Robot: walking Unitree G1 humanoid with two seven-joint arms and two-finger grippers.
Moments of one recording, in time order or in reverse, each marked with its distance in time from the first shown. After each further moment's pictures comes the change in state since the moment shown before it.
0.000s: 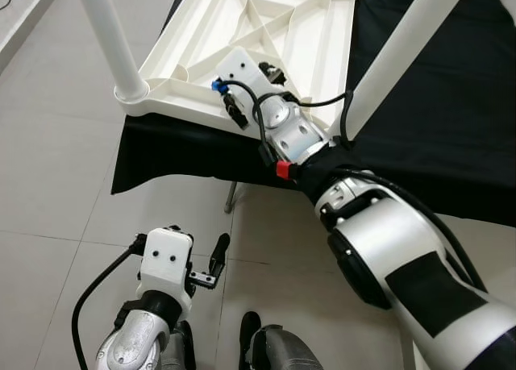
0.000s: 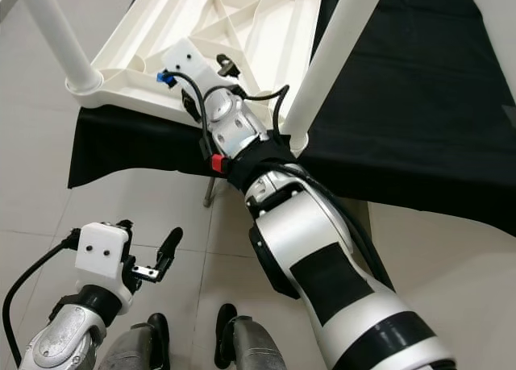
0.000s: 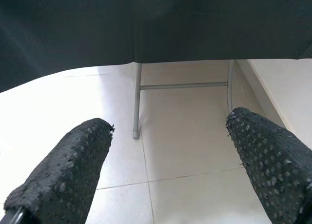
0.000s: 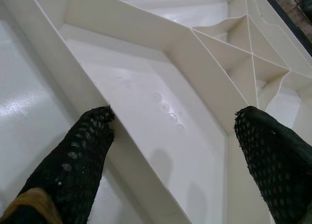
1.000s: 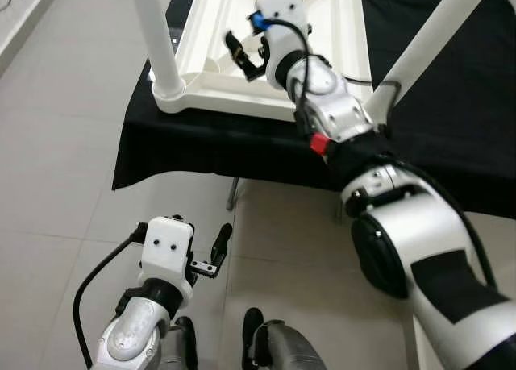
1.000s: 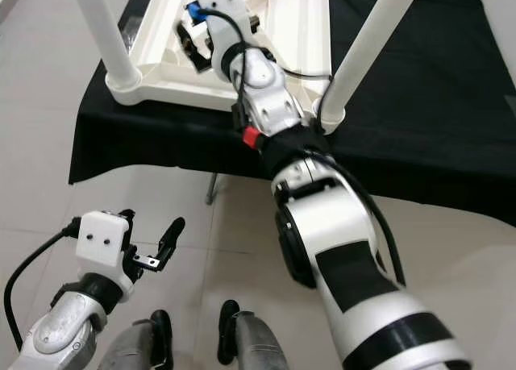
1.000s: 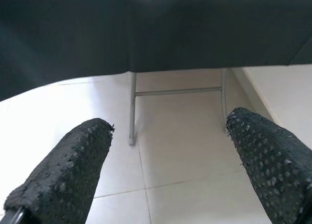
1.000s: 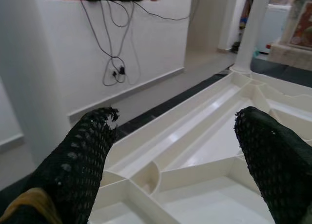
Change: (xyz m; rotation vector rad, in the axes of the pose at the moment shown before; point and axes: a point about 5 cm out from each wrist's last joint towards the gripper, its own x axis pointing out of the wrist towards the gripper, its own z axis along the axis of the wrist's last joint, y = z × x) left arm 0.010 0.001 0.007 -0.004 -0.029 -0.042; right arm -0.025 -0.046 0.025 0.494 -0.490 0.181
